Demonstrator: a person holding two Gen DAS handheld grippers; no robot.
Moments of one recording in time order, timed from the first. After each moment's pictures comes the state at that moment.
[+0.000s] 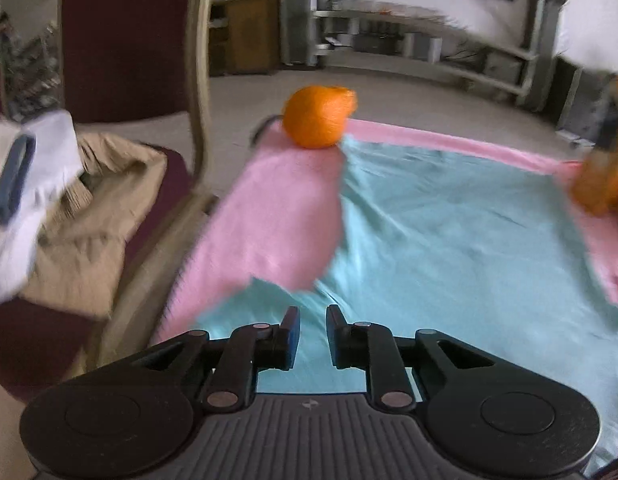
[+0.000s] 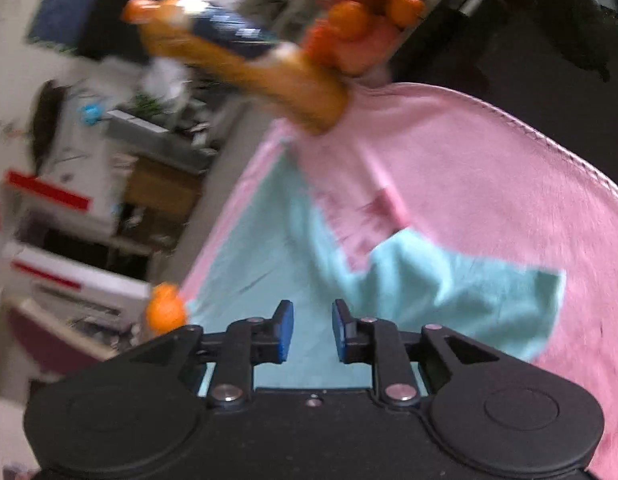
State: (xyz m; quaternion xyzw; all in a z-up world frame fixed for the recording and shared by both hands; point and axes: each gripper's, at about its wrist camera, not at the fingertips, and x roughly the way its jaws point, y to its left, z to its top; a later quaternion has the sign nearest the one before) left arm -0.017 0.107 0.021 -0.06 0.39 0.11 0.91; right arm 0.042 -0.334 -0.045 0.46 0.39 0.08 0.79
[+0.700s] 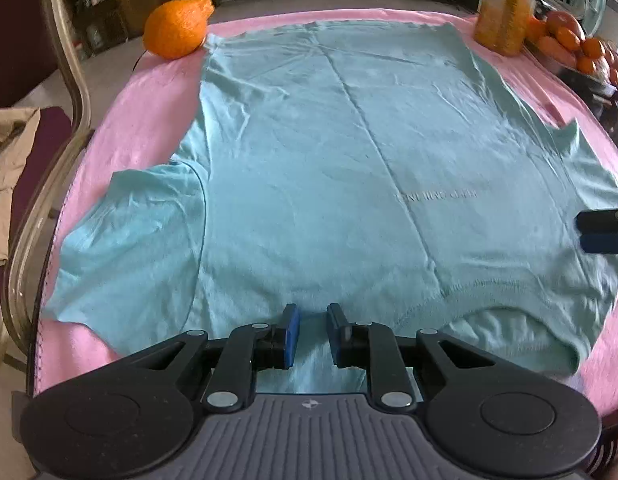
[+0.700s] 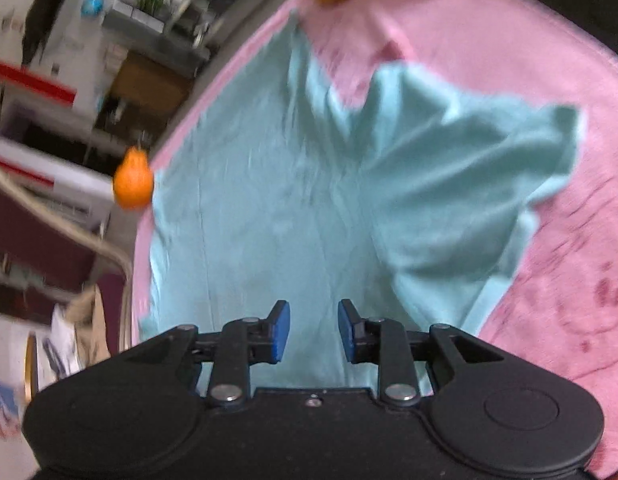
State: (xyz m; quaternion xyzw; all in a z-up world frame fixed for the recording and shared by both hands) left arm -0.031 0.029 -0.057 0.04 0.50 0.00 0.87; right arm 0.017 -0.265 -0.079 0.35 0.52 0.13 0.77
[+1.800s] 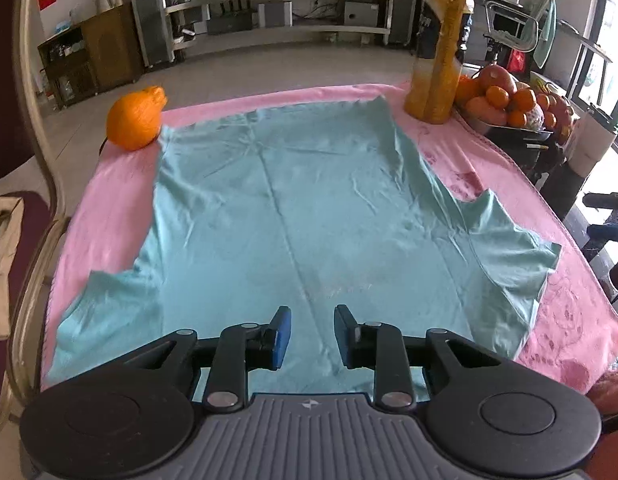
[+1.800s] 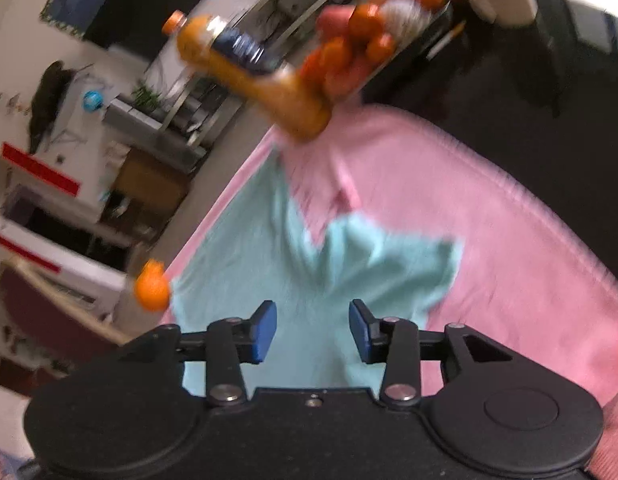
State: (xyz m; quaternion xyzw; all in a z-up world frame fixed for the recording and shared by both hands) left arm -0.029 -0.022 0.018 0.04 0.43 -0.06 0.90; right arm -0.023 -0.363 0.001 0.40 0.39 0.03 0.83
